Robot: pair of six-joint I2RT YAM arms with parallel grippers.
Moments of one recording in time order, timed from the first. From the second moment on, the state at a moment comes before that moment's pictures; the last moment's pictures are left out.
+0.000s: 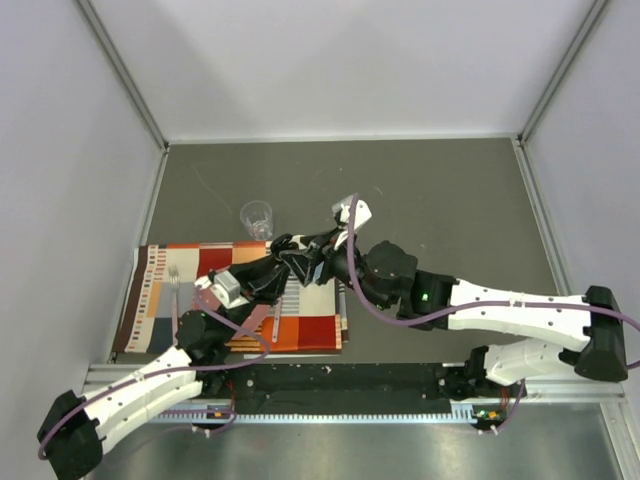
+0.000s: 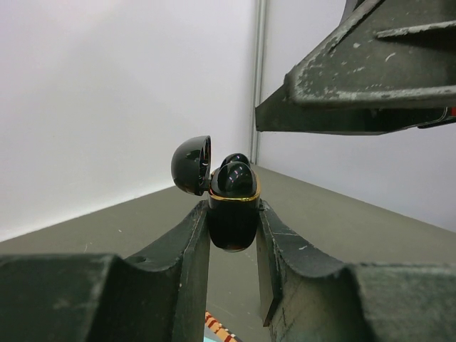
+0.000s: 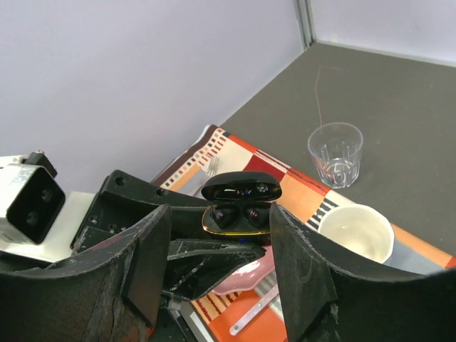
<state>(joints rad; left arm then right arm) -0.81 0.51 0.06 0.98 -0.02 -0.04 1.29 1.25 1.04 0.22 0.40 0.34</state>
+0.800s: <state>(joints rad) -0.81 0.60 0.13 0.96 0.13 -0.03 1.01 1.15 1.01 -0.04 0.28 0.64</state>
